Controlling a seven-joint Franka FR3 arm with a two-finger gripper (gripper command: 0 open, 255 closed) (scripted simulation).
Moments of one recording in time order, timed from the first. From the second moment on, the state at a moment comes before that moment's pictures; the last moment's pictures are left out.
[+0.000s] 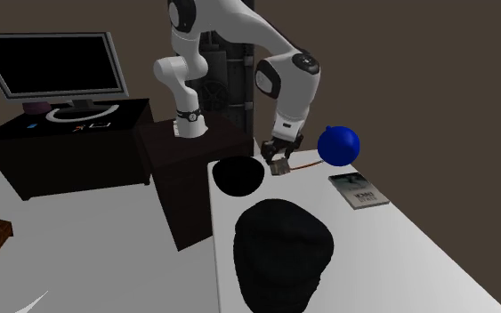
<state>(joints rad) 0.12 0.60 0.04 -1.56 0.08 1.88 0.19</state>
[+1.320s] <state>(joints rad) -0.01 0.17 -0.03 -2.12 0.06 1.99 0.00</state>
